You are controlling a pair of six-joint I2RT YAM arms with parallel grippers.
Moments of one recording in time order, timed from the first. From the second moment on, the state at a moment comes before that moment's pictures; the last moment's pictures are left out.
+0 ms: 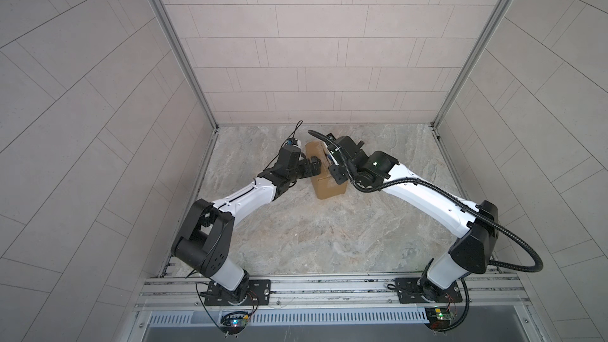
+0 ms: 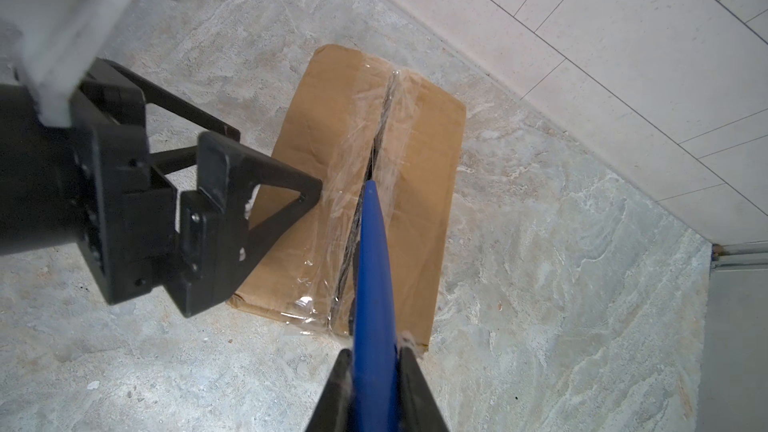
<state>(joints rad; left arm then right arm) -0.50 1.57 0.99 -0.01 0.08 -0.61 0.79 1.63 1.59 -0.83 0.37 0.08</state>
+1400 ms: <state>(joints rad) -0.55 1.57 0.95 0.05 0.03 -0.71 0.80 1.57 1.56 -0.91 0.37 0.03</state>
